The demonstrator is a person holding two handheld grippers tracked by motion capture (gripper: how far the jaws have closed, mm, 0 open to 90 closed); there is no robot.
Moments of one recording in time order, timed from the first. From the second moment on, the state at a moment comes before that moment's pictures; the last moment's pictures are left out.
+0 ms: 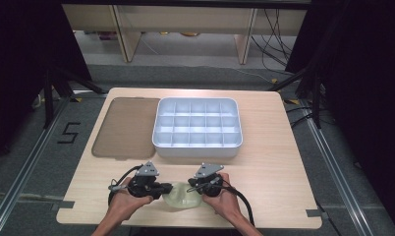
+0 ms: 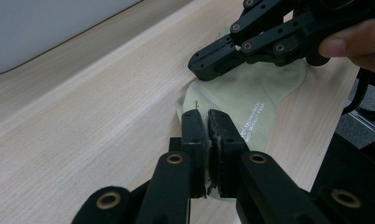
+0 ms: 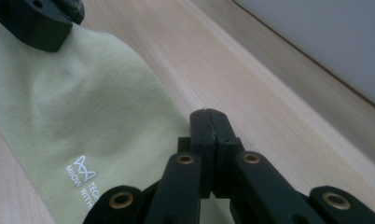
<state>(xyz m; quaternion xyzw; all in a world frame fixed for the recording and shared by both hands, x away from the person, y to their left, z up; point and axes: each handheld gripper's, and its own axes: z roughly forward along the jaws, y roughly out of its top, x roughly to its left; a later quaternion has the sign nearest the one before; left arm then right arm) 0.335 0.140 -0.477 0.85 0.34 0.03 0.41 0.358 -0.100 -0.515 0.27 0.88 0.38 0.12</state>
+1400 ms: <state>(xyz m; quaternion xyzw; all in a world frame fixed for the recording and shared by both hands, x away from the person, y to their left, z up) 0.335 0.135 -0.455 0.83 0.34 0.03 0.43 0.341 -0.157 -0.509 0.28 0.88 0.37 0.08</state>
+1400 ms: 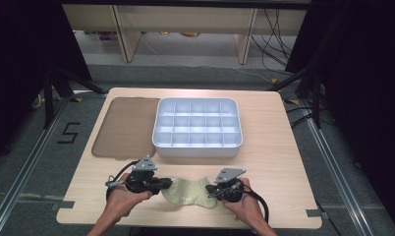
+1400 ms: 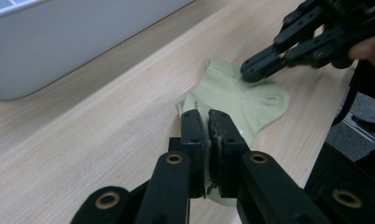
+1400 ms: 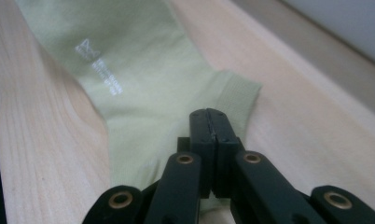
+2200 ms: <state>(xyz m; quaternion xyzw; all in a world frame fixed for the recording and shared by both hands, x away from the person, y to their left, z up) 0.352 0.077 -0.454 0.84 0.32 0.01 0.44 0.347 -0.185 -0.499 0.31 0.87 0.38 0.08</state>
